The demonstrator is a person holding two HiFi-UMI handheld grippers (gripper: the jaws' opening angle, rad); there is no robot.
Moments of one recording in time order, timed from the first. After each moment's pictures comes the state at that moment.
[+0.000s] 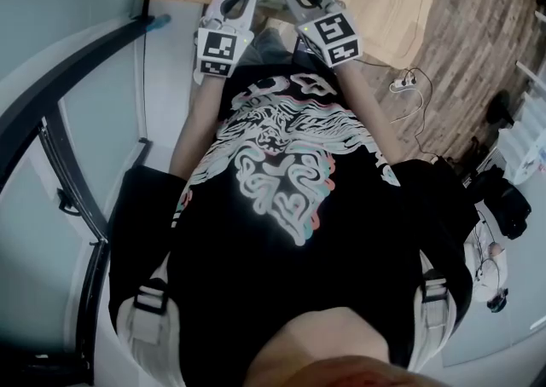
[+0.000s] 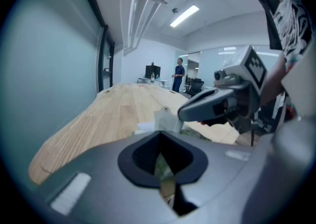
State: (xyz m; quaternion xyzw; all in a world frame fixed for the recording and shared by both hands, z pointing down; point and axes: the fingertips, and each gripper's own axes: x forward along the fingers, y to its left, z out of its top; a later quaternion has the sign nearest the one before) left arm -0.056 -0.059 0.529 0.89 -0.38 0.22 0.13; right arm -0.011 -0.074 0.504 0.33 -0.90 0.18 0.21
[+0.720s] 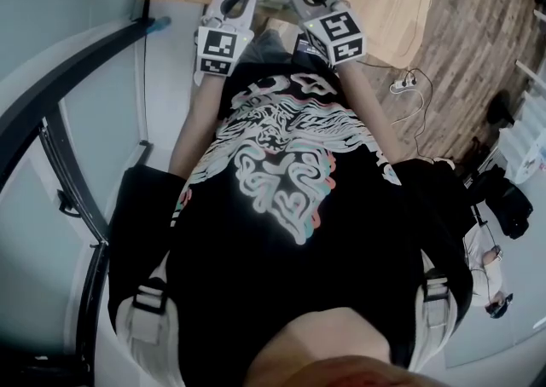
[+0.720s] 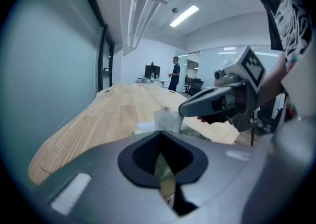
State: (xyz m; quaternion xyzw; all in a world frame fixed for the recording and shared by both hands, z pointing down) left arm -0.056 -0.059 0.529 0.89 -0.38 0.22 0.14; right arm 0.000 -0.079 0.500 0.35 -0.89 0.19 0.20
